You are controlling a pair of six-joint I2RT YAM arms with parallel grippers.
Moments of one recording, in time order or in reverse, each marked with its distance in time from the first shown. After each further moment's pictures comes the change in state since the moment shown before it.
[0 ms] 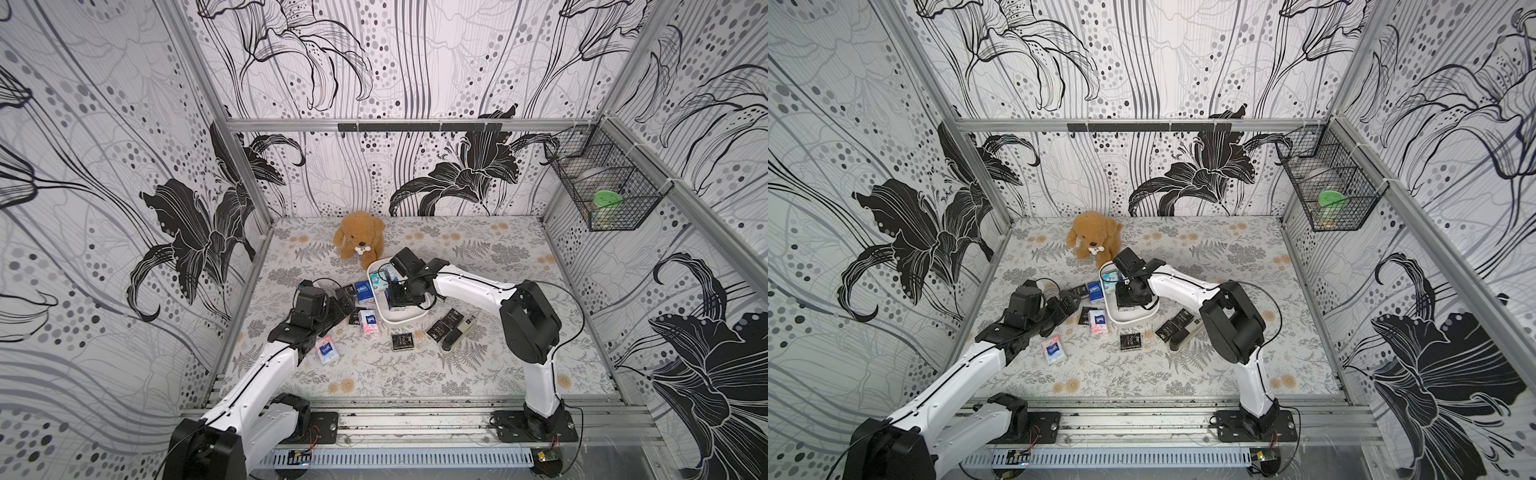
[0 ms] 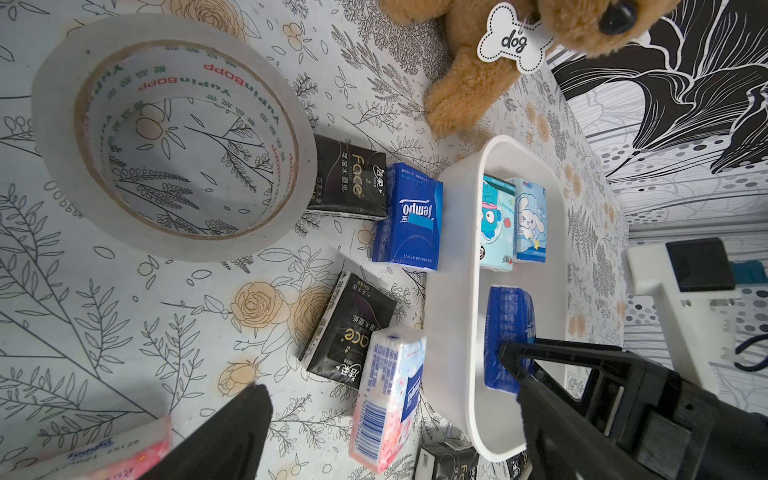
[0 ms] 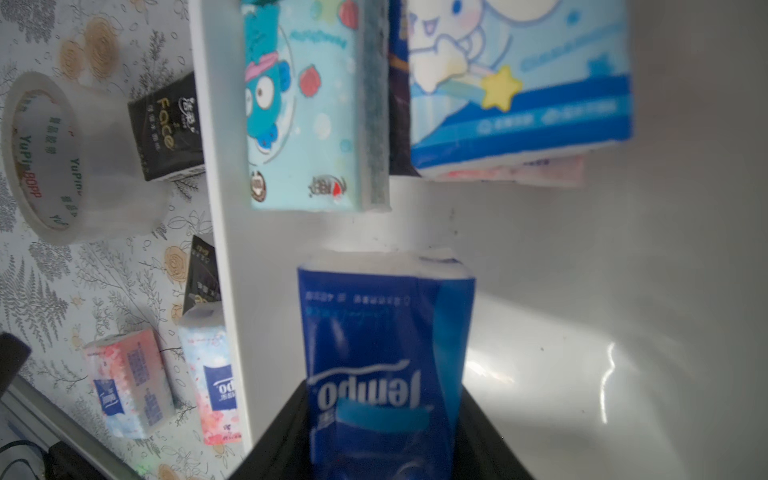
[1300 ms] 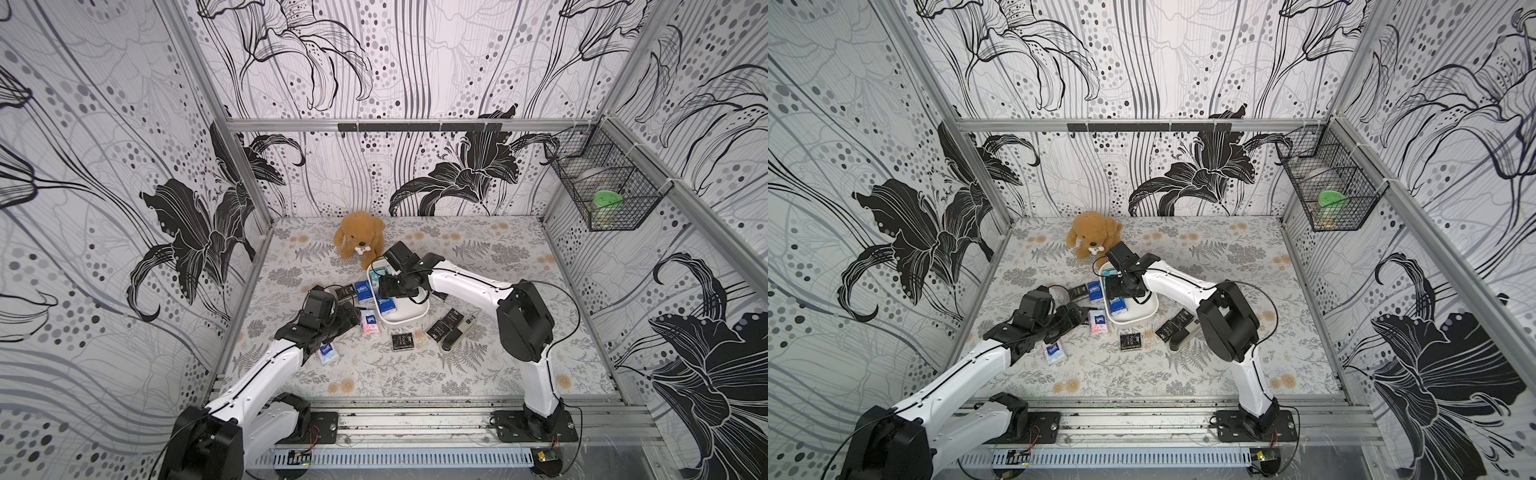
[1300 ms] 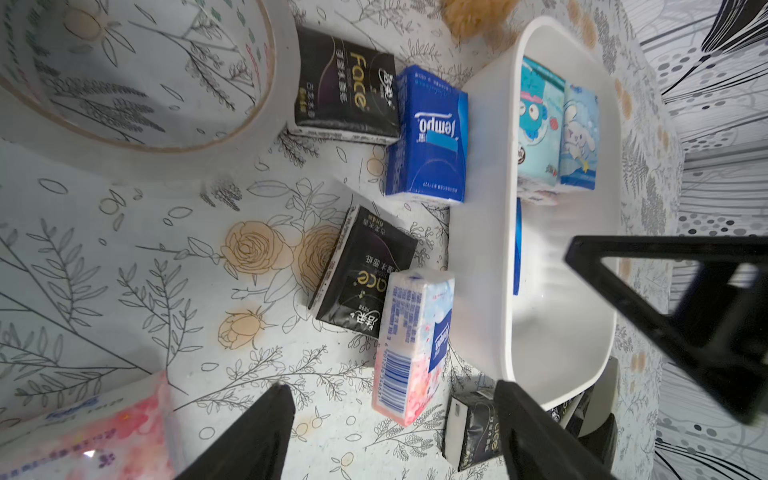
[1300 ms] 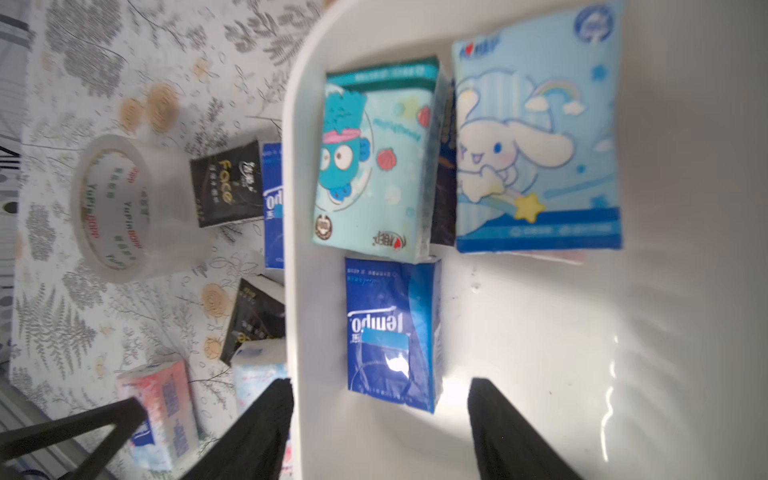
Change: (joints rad) left arm -0.091 0.060 -0.013 -0.056 0.036 0.042; right arm 0.013 -0.010 0.097 -0.016 0.069 -0.004
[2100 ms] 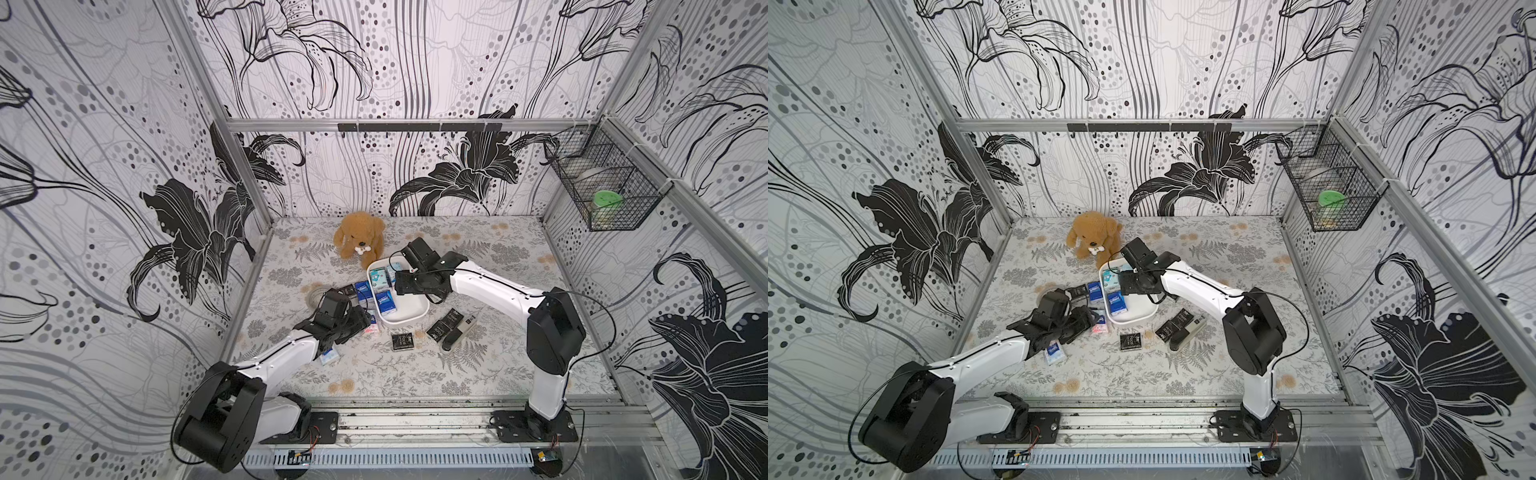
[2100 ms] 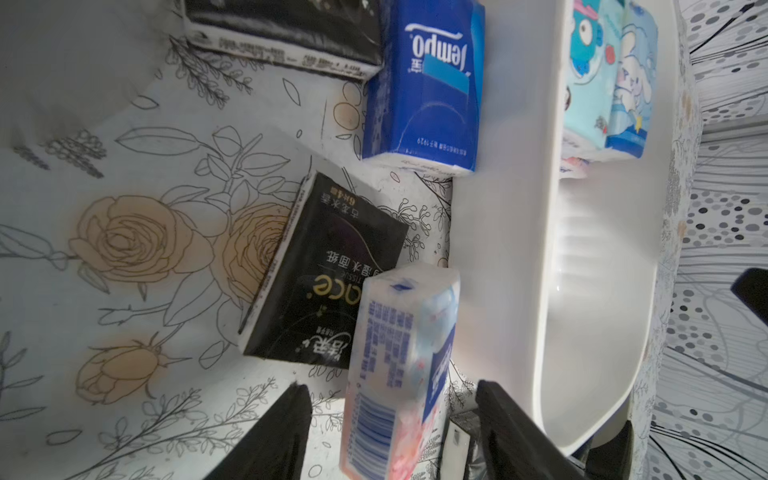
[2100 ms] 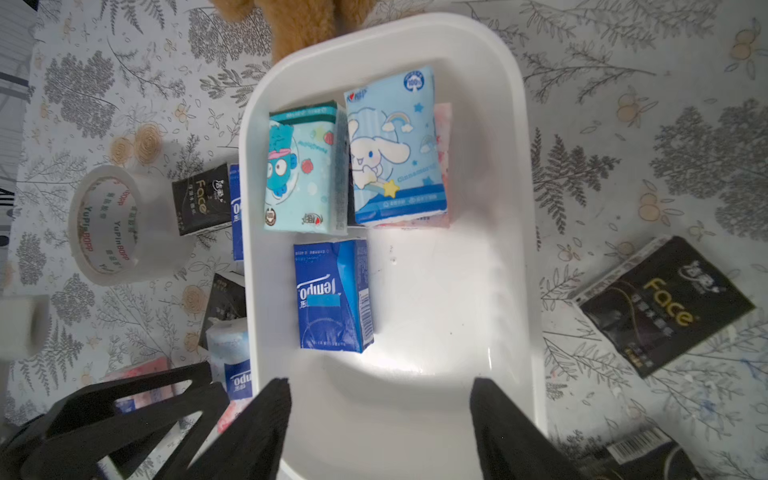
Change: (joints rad) left arm -0.069 0.207 -0.030 0.221 0.029 -0.074; right arm -0.045 -0.165 -0.142 -0.014 0.076 0.001
